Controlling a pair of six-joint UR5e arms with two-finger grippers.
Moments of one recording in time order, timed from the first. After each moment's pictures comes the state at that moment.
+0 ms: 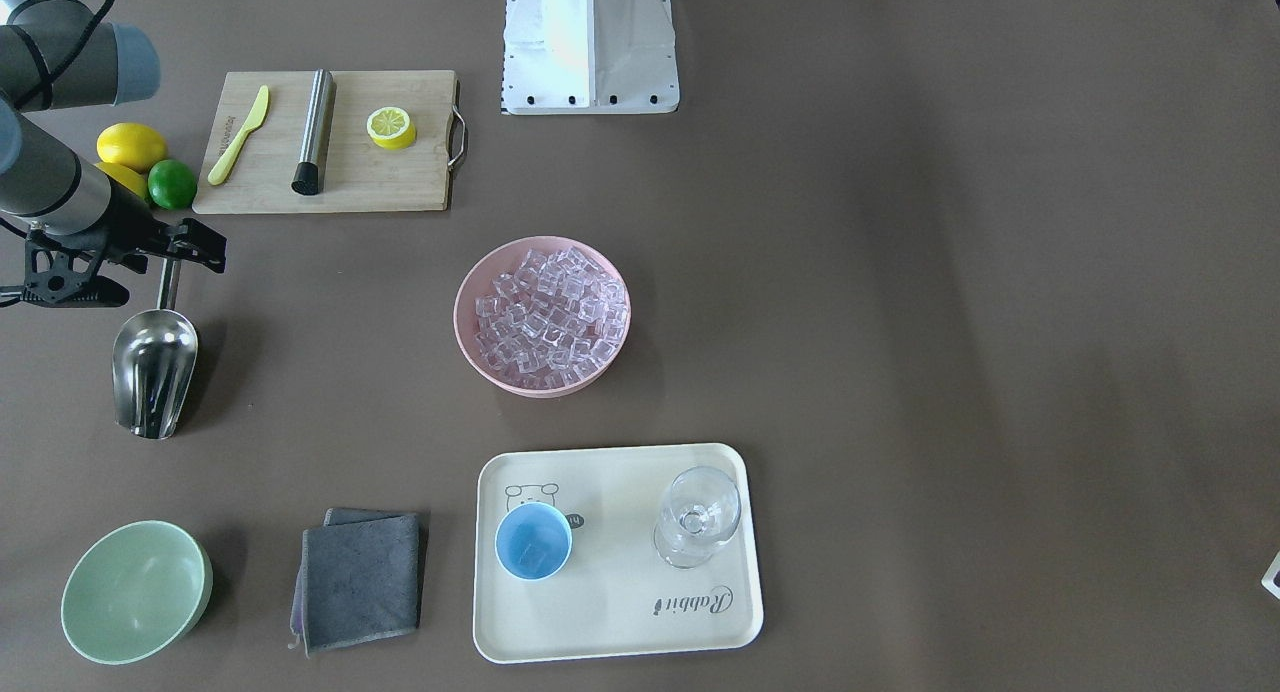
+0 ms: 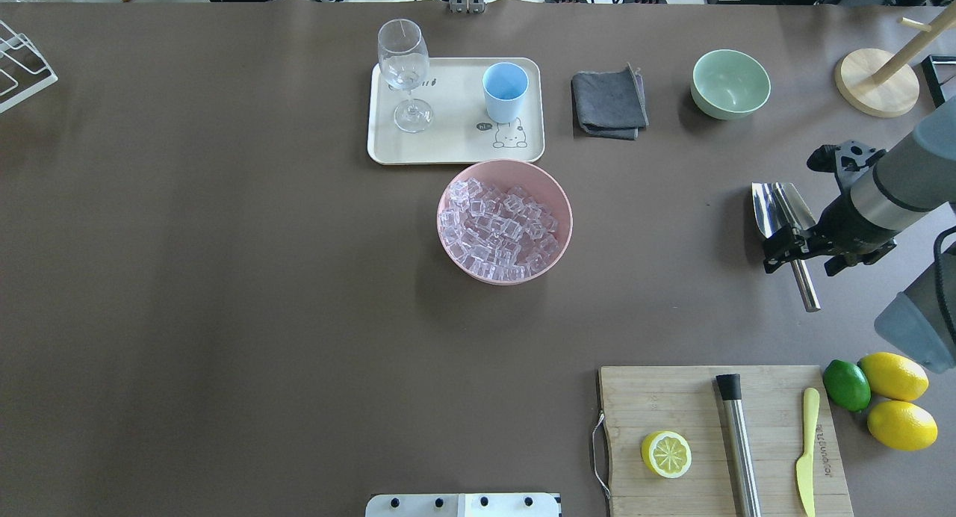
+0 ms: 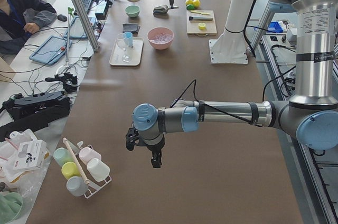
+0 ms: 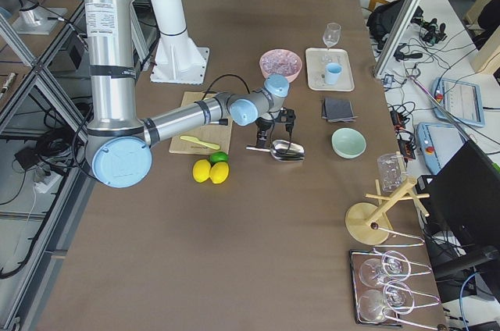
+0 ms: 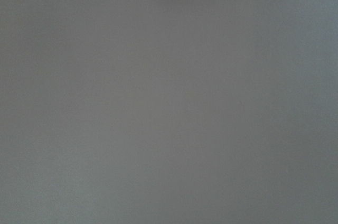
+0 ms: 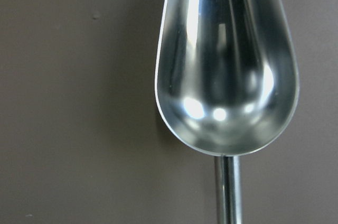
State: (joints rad) left arm -1.56 -1.49 -1.66 -1.45 -2.34 0.08; right arm 0.91 -1.55 1.83 -1.40 2.28 0.82
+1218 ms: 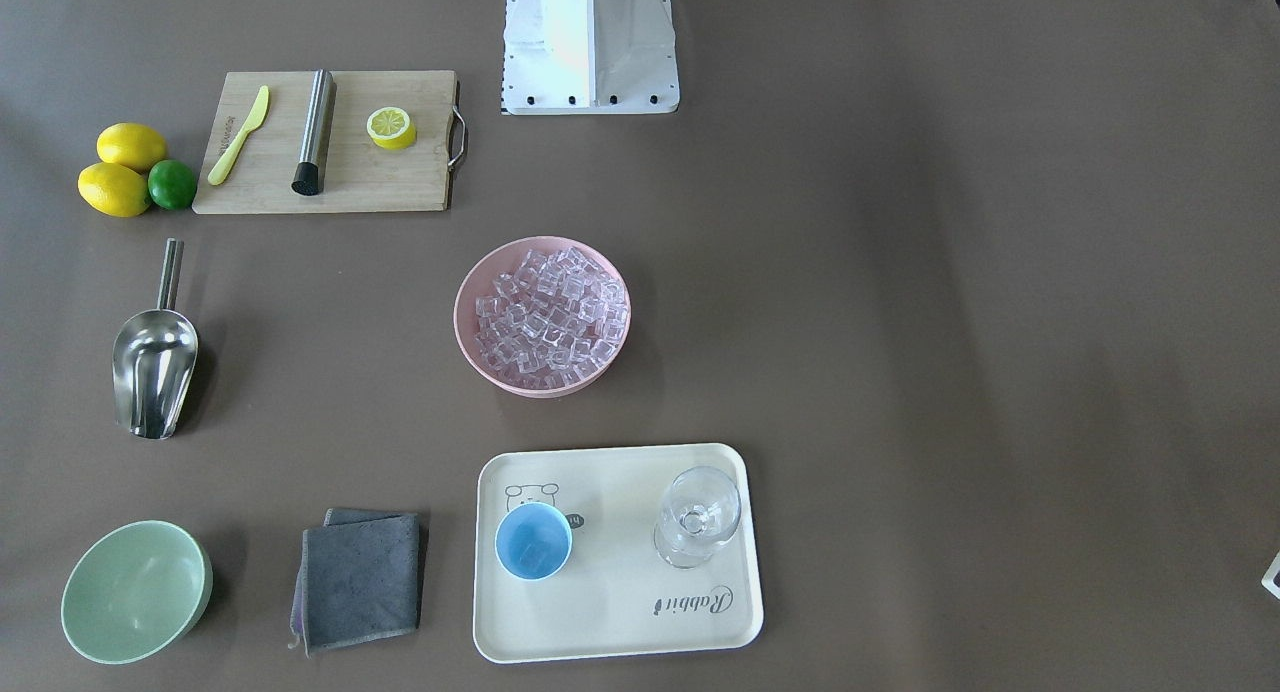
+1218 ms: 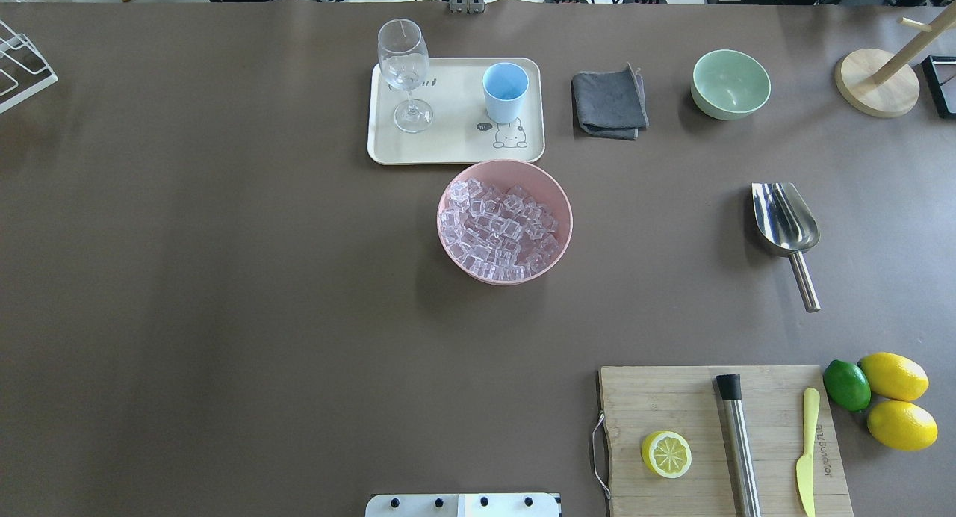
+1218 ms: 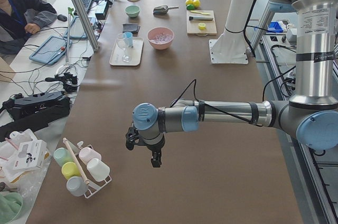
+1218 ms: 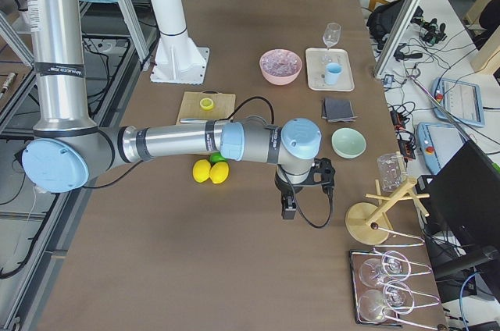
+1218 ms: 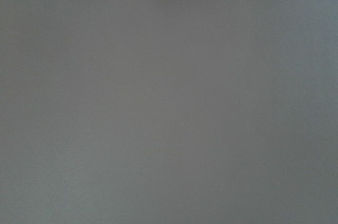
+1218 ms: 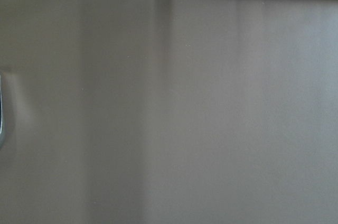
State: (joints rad) left arm -1.56 -1.49 -1.66 -1.45 -2.34 0.08; right arm 1.62 -1.54 1.68 -1.77 2.36 -0.12
